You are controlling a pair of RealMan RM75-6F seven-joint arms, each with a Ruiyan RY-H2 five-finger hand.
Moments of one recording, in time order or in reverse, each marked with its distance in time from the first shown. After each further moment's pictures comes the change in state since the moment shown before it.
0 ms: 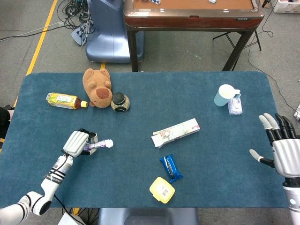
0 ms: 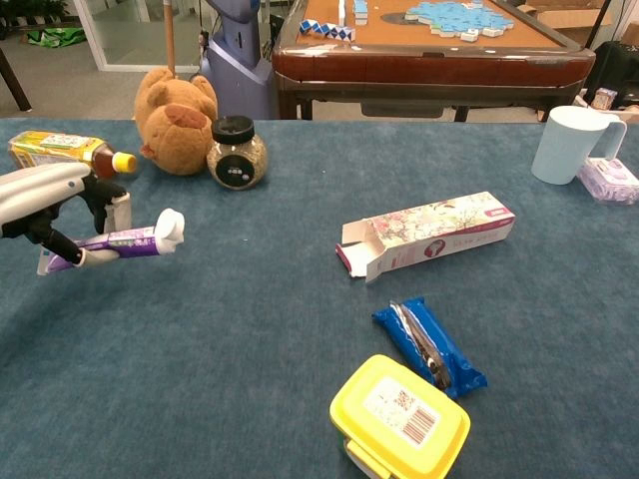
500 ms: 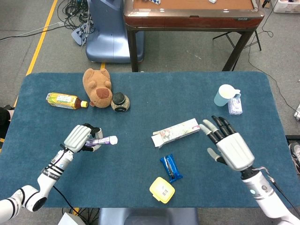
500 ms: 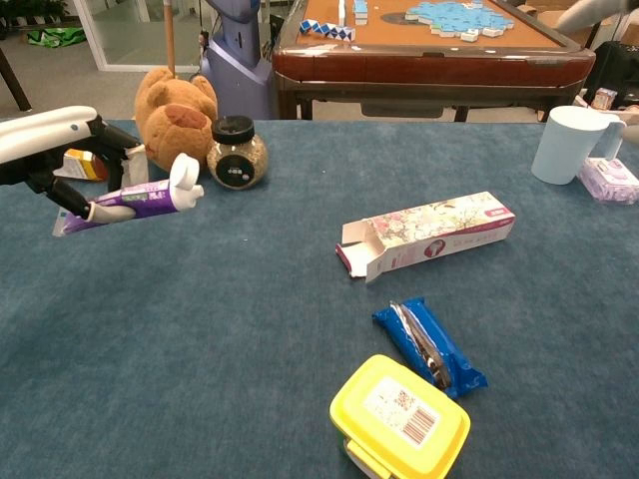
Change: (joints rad) left arm -0.062 0.139 -0.028 -0.199 0.031 -0.019 -0.102; right arm 0.219 -0.093 -0.009 -0.074 -0.154 -0.254 -0.192
